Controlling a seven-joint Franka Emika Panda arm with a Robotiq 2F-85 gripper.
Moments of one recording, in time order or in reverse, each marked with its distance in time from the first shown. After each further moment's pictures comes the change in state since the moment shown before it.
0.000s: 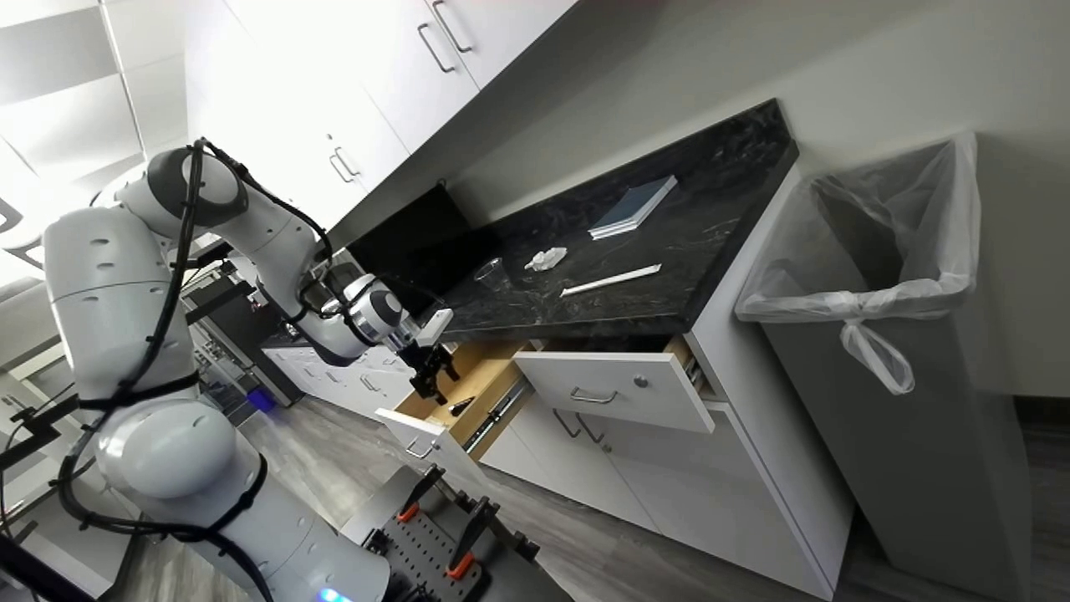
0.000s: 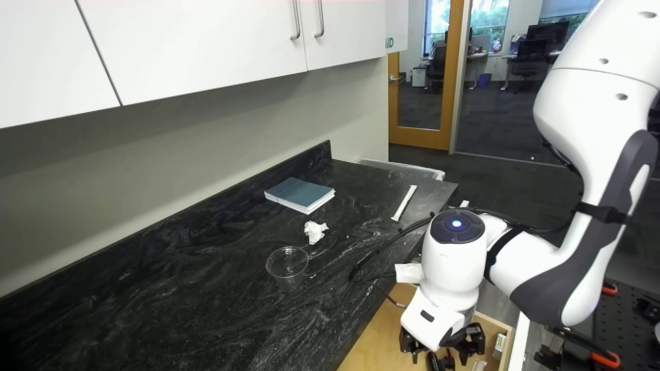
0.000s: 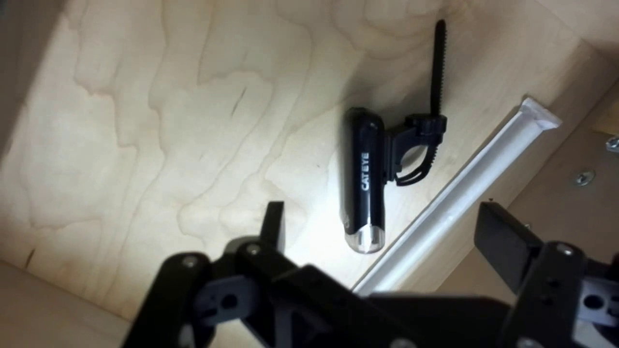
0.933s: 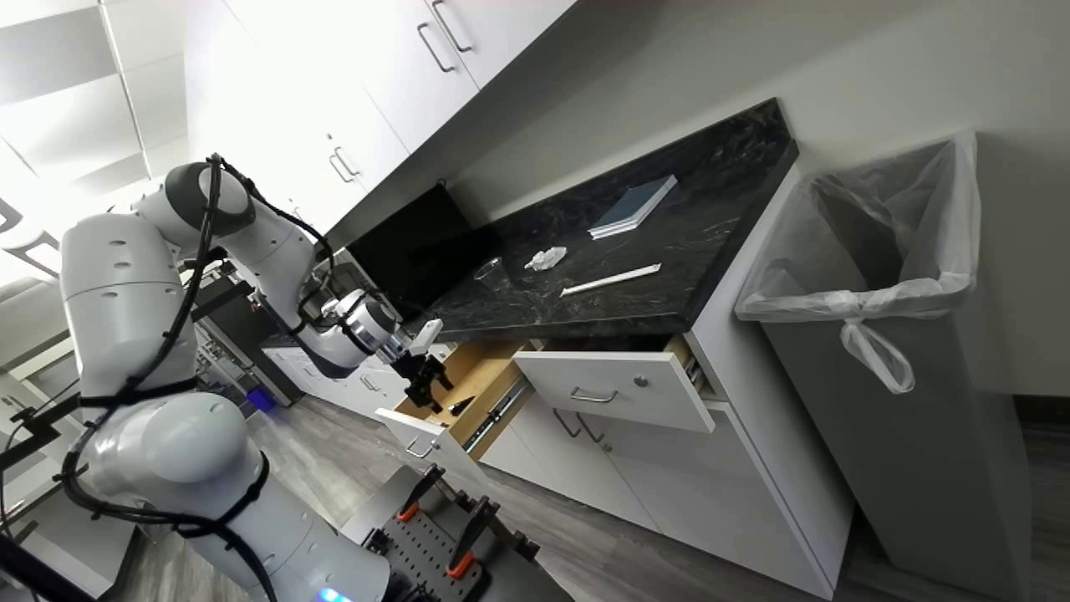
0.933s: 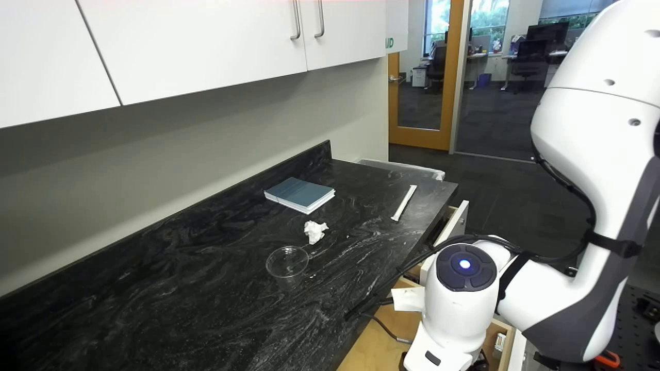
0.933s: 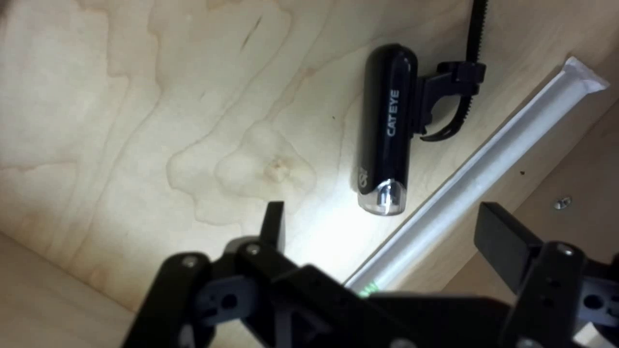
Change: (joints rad) arm 0.168 0.062 -0.082 0.059 -0.101 -0.016 0.103
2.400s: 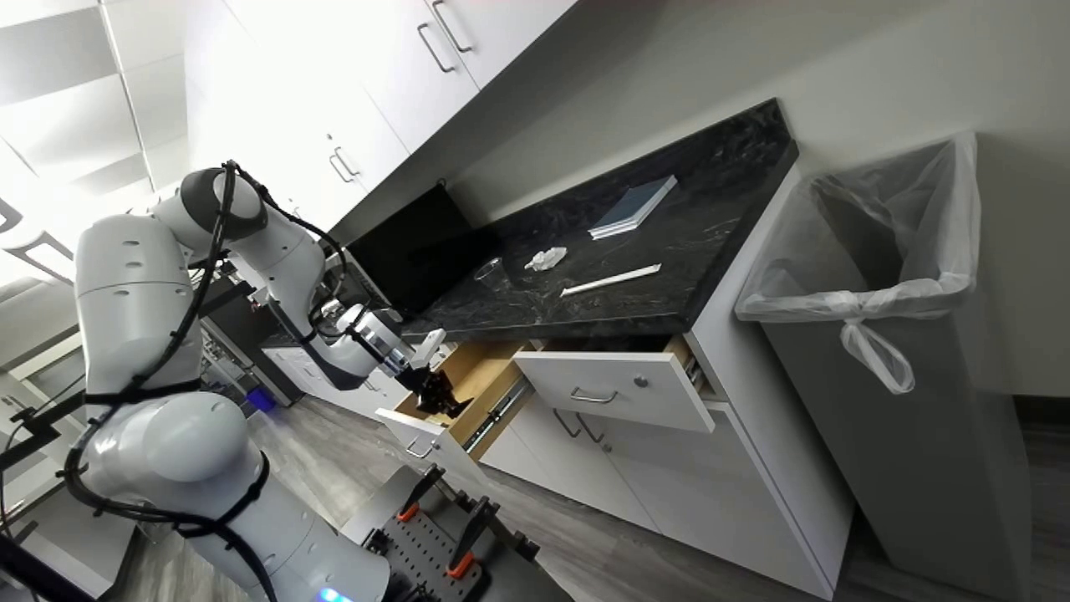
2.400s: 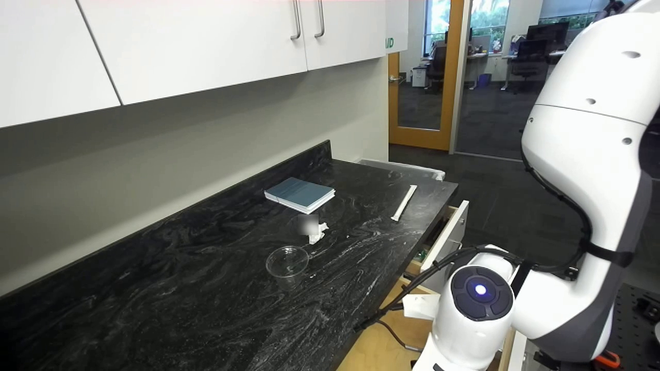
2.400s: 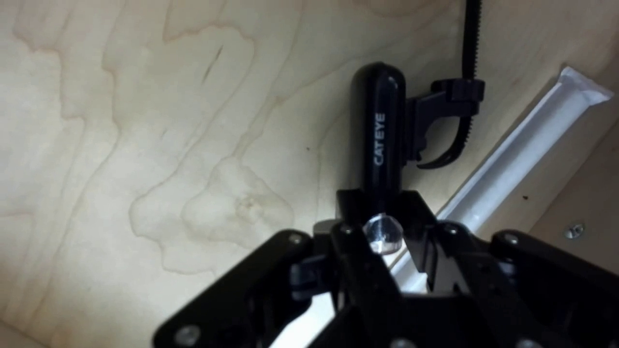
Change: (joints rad) arm 0.007 0.051 -0.018 0.001 -0.229 0.003 0.269
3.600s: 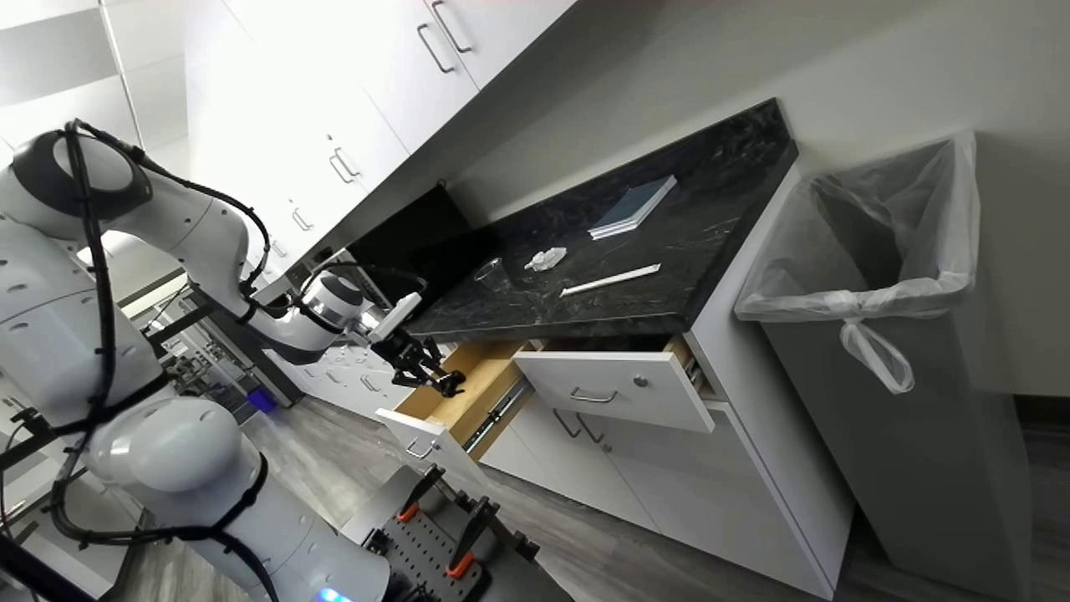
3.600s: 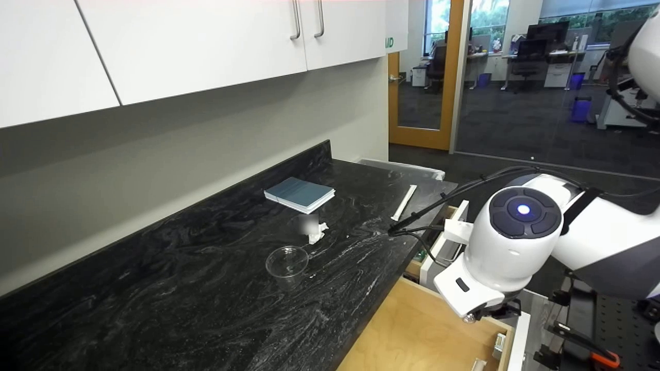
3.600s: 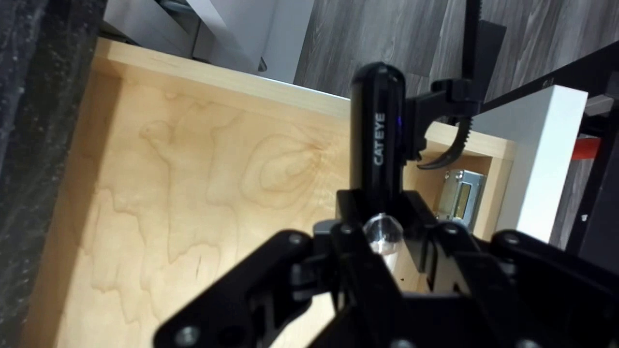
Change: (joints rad) arm -0.109 -0.436 0.066 -0.249 0.175 -0.235 0.118
